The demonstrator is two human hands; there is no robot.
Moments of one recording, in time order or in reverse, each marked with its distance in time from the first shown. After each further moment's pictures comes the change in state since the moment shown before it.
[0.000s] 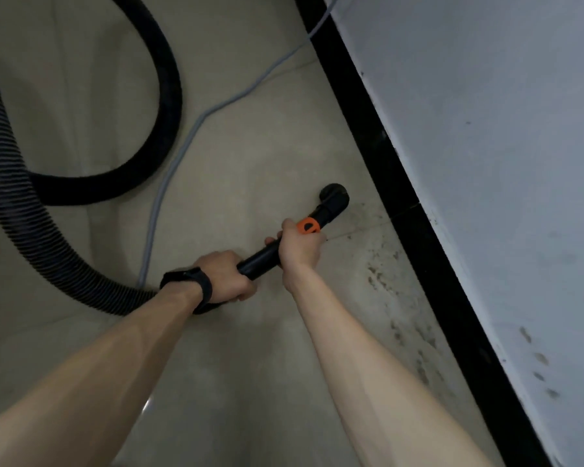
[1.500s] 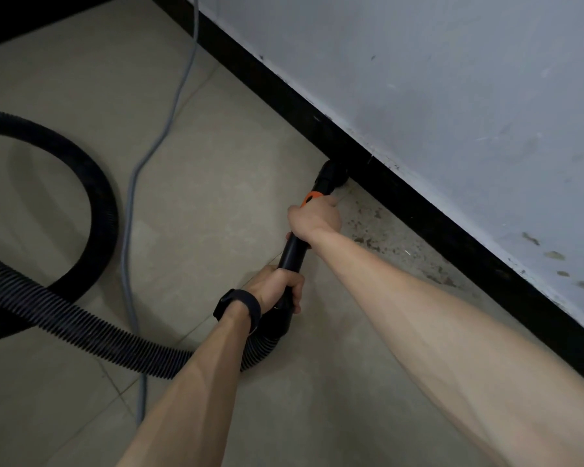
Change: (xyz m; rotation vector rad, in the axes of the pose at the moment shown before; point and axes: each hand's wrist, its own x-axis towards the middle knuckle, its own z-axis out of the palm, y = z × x) left_hand 0.010 0.090 0.039 -0.472 -0.254 0.012; right_hand 0.056 -0.057 -0.051 -0.532 0.157 -0.049
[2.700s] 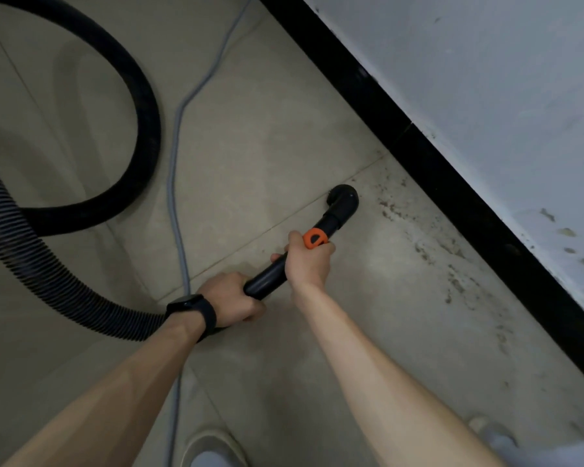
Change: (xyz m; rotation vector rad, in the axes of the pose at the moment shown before) left_hand -0.081 -0.120 -0.066 0.711 0.099 -0.013; right_hand -0.146 0.091 0.068 0.641 -0.034 0.151
